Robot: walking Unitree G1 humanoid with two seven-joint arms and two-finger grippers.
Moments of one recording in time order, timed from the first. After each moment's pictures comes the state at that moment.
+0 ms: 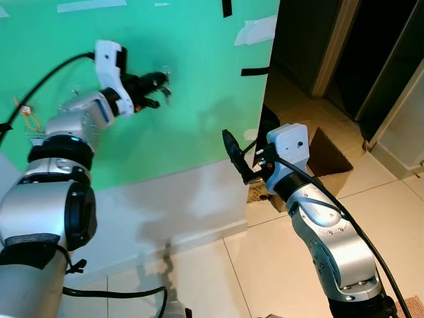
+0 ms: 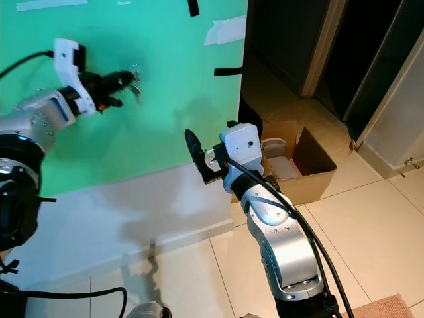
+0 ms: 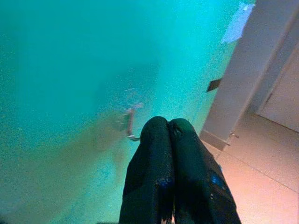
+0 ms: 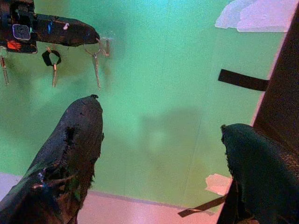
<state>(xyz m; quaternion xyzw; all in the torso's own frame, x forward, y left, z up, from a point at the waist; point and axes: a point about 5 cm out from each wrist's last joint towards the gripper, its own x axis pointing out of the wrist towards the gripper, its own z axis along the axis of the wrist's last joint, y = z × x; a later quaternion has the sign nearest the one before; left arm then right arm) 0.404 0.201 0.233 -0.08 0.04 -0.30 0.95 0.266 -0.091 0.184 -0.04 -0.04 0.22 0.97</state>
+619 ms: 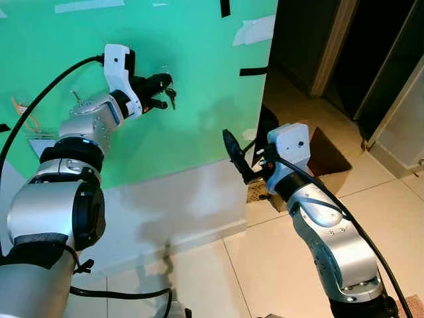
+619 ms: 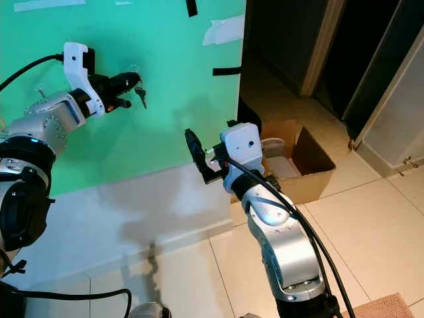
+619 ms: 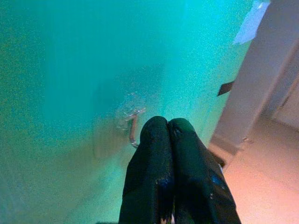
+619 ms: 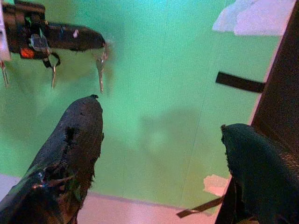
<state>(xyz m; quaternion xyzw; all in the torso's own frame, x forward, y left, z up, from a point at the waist) 0.408 0.192 0.230 -0.06 0.02 -0.26 0.96 0.264 -0.091 0.188 -0.04 -0.05 0.22 0.97</state>
